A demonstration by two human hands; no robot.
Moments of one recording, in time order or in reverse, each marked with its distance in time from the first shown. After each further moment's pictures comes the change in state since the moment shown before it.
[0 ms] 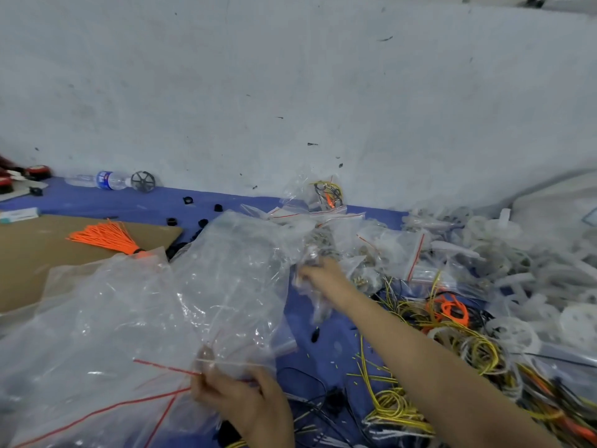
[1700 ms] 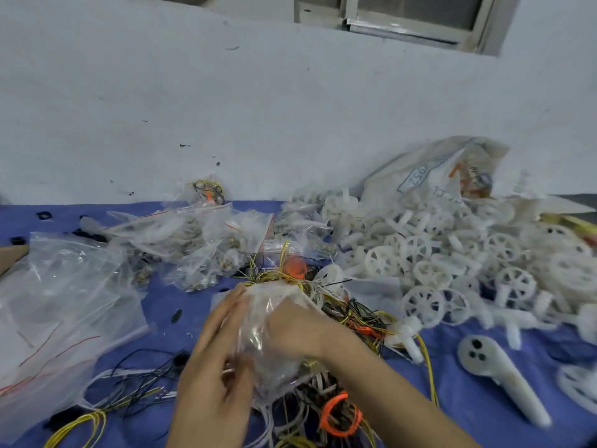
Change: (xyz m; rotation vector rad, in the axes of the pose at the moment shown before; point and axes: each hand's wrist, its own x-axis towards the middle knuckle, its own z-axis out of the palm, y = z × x) left_hand -0.107 0.167 -0.051 -0.300 -0.905 0.270; right_hand -0.280 -0.063 -0.143 -0.733 -0.257 0.058
